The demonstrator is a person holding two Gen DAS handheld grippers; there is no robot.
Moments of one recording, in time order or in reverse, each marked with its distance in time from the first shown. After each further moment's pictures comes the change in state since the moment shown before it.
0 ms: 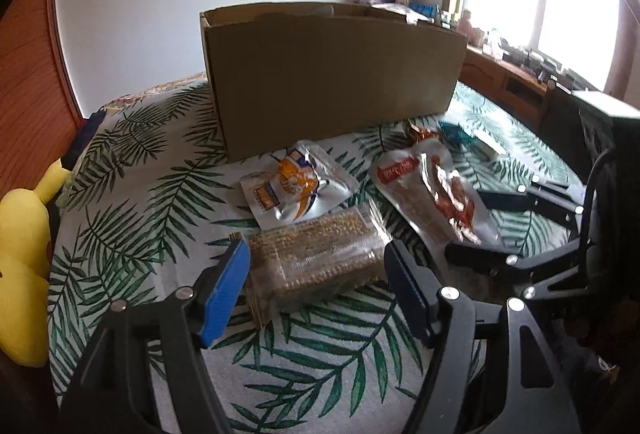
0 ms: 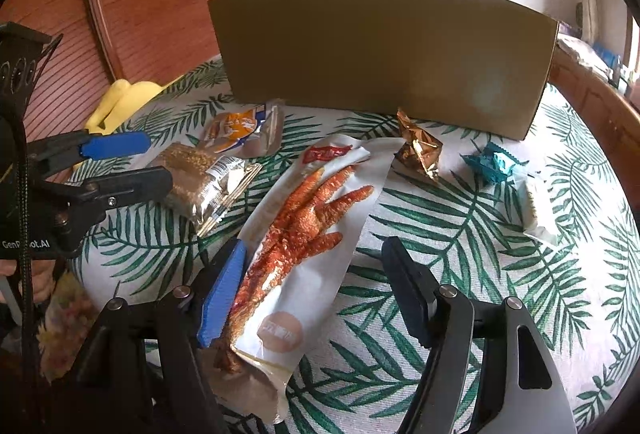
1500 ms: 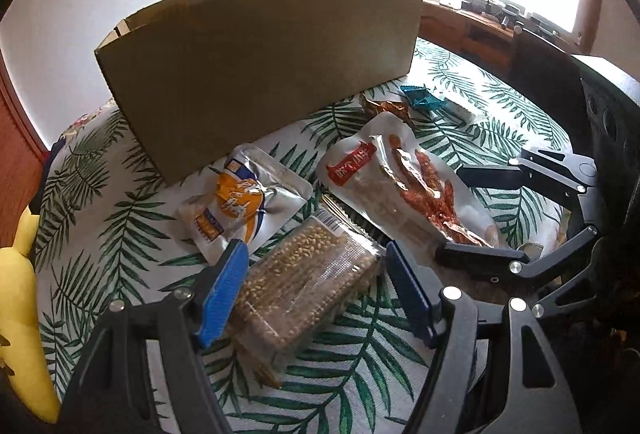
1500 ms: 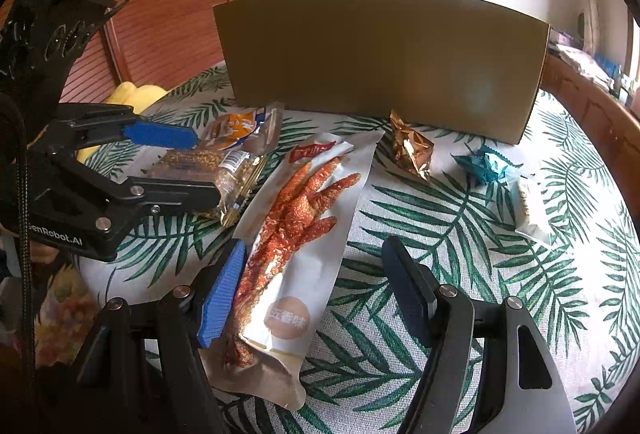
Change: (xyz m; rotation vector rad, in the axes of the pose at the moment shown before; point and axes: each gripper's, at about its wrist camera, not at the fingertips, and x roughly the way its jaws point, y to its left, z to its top) left arm 0.030 -0.022 0.022 0.176 0.118 -0.096; right arm -0.010 -0.006 -0.011 -0.015 -0.048 0.007
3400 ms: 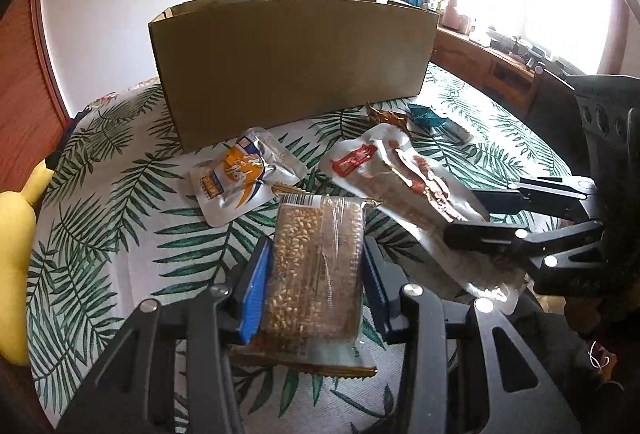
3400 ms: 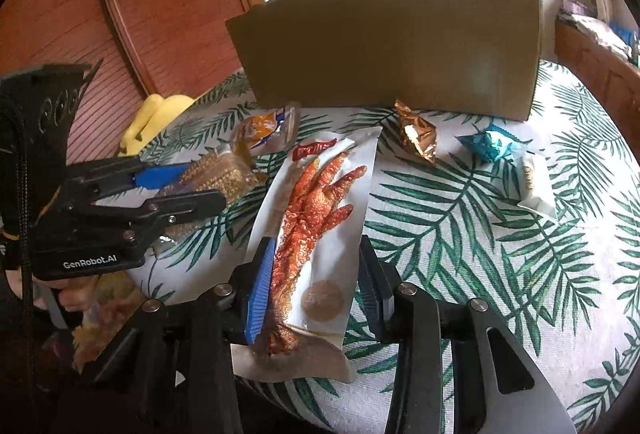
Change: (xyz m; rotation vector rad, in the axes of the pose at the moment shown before) left arm -0.021 -0.018 -0.025 -0.158 -0.091 0.056; right arm -0.015 -0.017 -0.002 0.082 0.021 0.143
